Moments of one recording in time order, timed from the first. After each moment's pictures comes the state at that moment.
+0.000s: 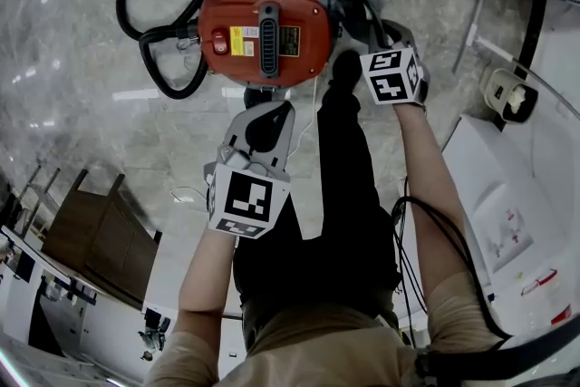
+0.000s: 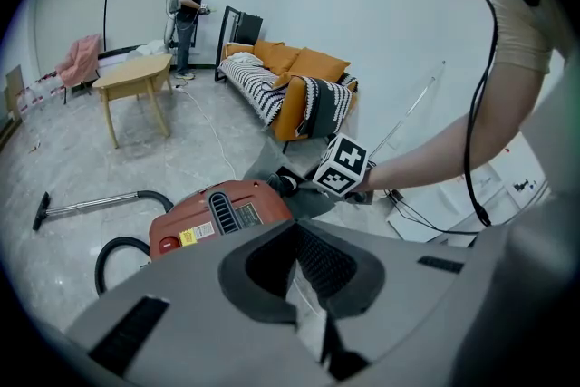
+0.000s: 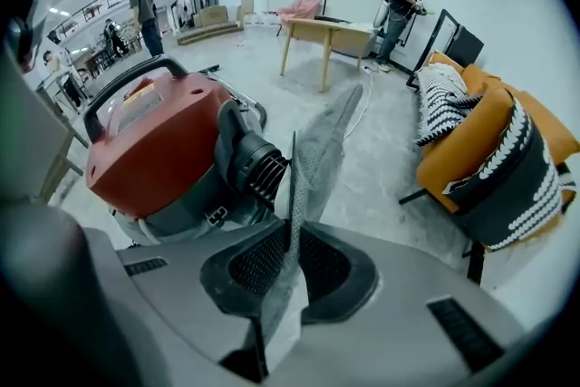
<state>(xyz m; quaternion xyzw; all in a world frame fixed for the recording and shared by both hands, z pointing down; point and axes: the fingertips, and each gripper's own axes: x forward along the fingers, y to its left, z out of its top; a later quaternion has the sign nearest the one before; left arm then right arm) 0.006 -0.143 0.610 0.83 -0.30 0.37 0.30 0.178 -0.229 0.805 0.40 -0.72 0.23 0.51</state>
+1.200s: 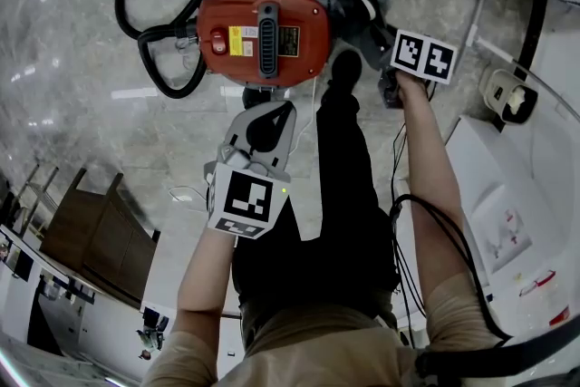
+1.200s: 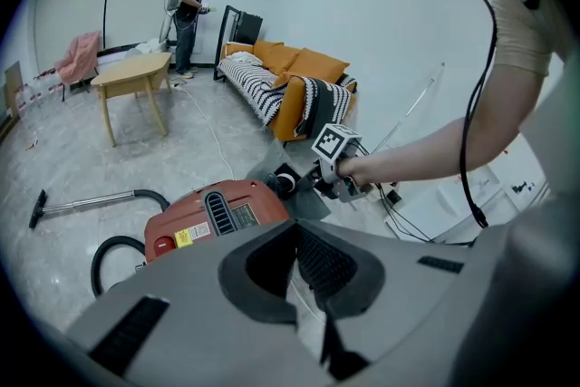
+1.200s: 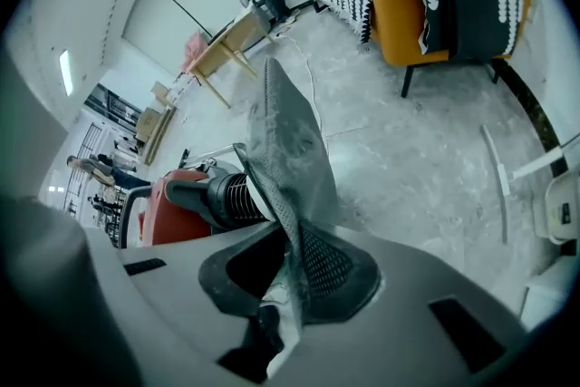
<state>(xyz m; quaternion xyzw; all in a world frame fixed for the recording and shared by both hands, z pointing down) 0.010 -0.142 0.613 0.83 -0.29 0.36 0.30 0.187 -0.233 0.811 0.45 -0.62 0.58 0.28</state>
